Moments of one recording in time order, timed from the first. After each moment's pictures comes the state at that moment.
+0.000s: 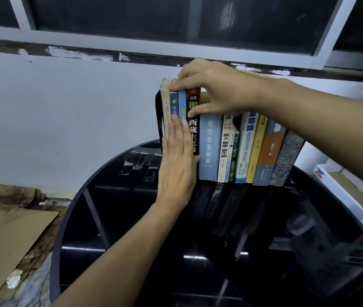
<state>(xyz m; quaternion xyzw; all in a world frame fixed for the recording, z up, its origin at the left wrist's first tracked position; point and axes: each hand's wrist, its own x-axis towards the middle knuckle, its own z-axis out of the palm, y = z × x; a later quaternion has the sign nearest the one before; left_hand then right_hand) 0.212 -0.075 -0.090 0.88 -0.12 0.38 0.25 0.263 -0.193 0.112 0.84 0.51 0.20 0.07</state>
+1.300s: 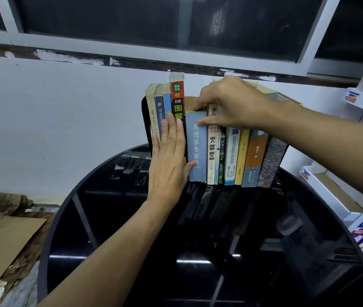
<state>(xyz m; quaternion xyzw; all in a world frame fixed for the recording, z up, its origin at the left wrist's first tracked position) 0.216 -0.074 -0.078 0.90 -0.12 0.38 0.18 0.244 -0.236 0.101 0.87 0.43 0.23 0.03</state>
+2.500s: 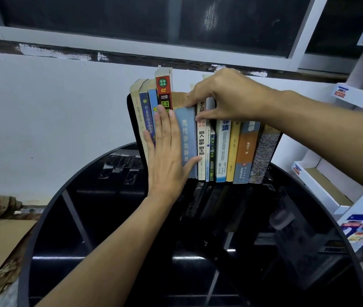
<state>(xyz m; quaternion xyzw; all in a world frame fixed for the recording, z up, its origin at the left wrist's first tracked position) 0.223 -0.095 -0.073 0.88 -0.10 0.41 0.21 0.248 -0.248 0.110 0.86 0.45 0.22 0.06</state>
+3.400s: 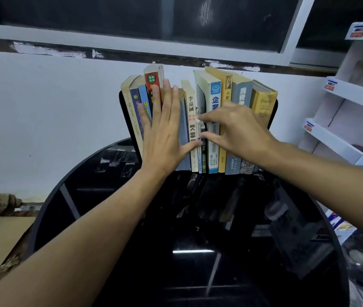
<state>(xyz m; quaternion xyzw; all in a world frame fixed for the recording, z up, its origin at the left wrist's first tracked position) 0.220 -0.094 -0.029 0.89 -0.13 0.41 0.15 0.192 -0.278 0.033 0.90 0.30 0.32 -0.06</state>
